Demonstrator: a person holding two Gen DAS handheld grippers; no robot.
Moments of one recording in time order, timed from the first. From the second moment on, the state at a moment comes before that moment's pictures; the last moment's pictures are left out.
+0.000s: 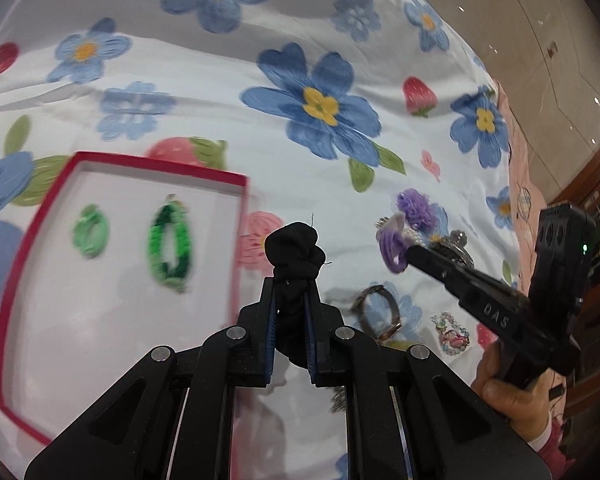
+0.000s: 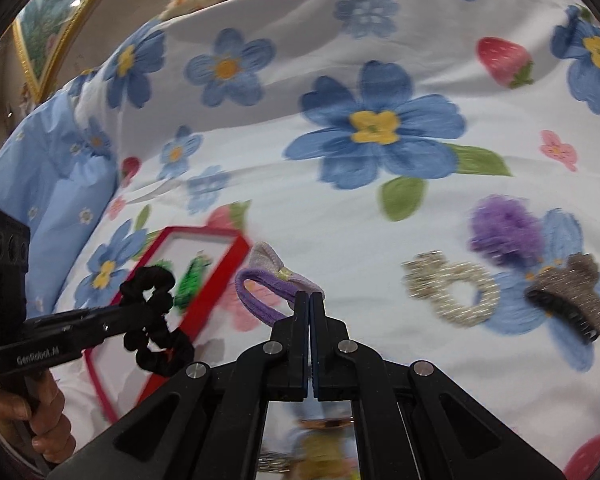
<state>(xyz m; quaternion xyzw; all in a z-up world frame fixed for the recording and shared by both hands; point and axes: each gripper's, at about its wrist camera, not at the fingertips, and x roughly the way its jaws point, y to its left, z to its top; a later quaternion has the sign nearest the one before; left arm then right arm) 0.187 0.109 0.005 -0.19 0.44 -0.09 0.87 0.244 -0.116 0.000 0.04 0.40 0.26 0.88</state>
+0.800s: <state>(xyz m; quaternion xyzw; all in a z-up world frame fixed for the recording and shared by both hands) 0.144 0.228 -0.018 -0.24 0.43 0.00 0.87 0.203 0.021 -0.009 0.00 0.42 0.36 0.83</state>
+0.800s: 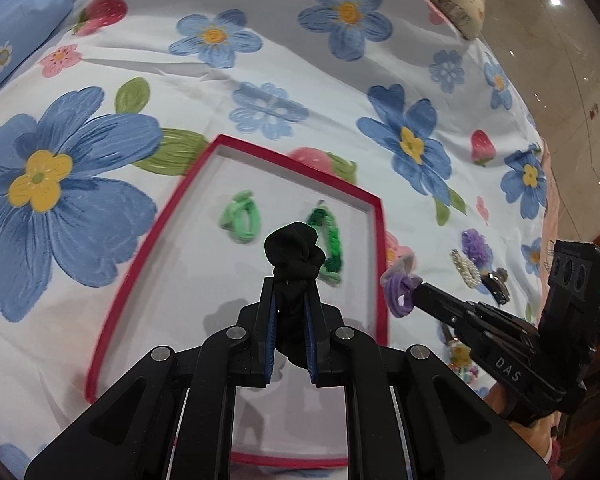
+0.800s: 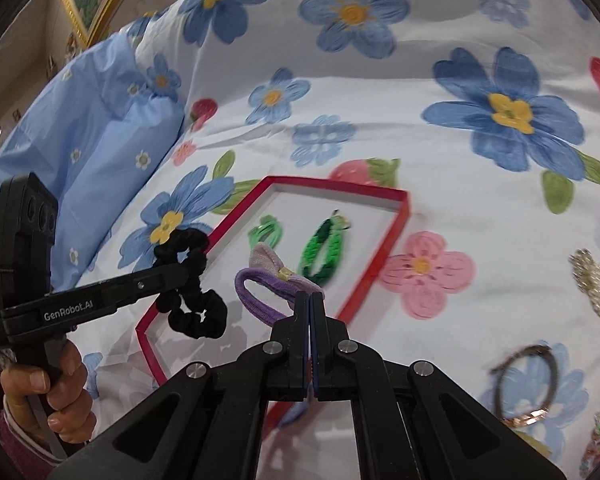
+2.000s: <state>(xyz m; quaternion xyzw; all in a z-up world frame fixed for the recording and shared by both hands) 0.180 0.256 -0.064 -0.22 0.48 0.04 0.85 0.223 0.079 -0.058 -0.06 0.48 0.35 0.81</state>
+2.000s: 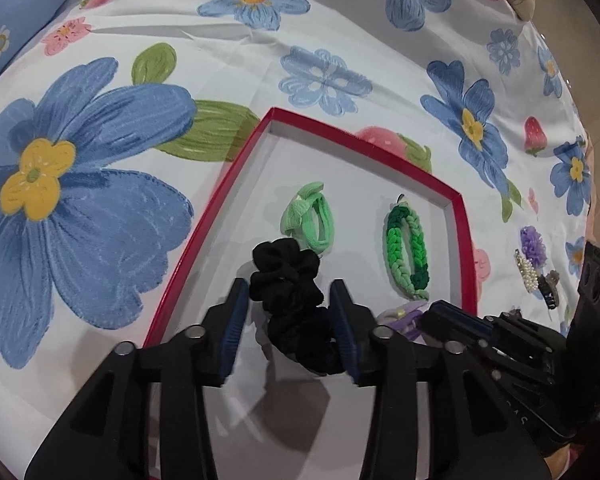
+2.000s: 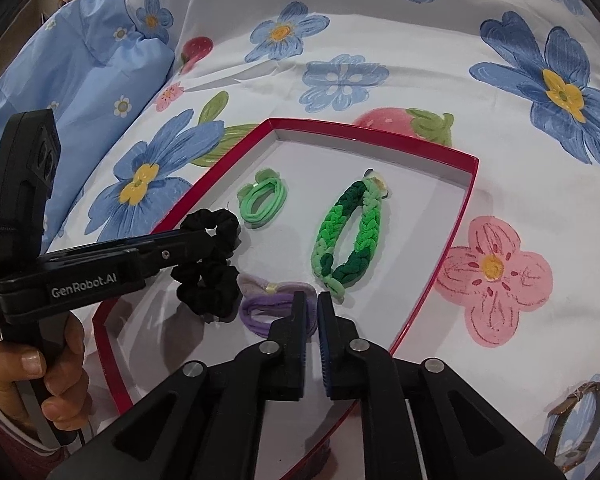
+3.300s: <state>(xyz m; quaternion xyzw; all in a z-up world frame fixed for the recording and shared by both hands) 0.138 0.110 -0.003 -0.18 0.47 -0.08 0.86 0.157 -0.121 0.005 0.06 0.41 0.25 0.87</state>
